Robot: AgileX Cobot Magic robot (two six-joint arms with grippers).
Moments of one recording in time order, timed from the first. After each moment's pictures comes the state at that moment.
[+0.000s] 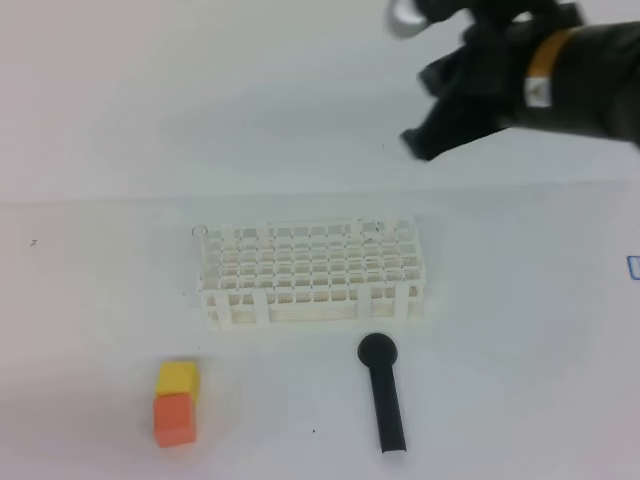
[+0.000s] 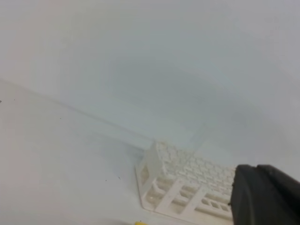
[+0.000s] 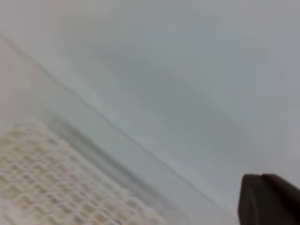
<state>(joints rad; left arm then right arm) -0.30 0.06 0.03 -1.79 -0.16 1.28 0.65 1.55 -1.40 -0.46 0.33 0.11</state>
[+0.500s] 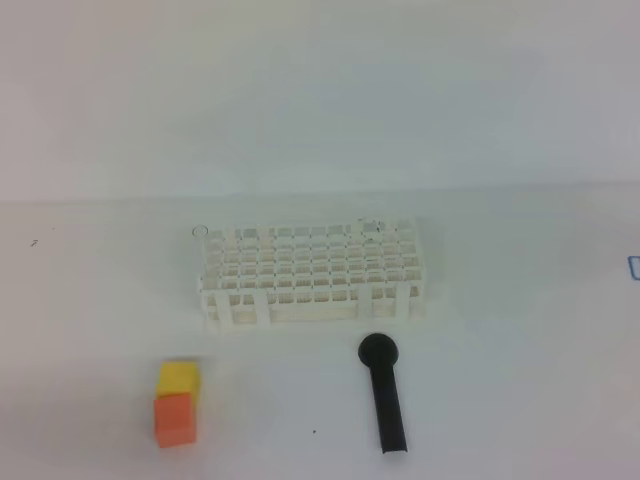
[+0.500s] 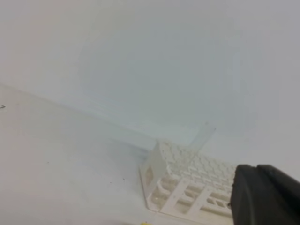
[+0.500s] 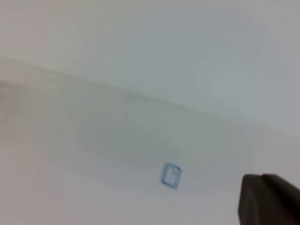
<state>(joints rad) -0.30 0.06 0.03 -1.79 -0.16 1.31 0.31 1.03 -0.75 -0.87 0.31 0.64</state>
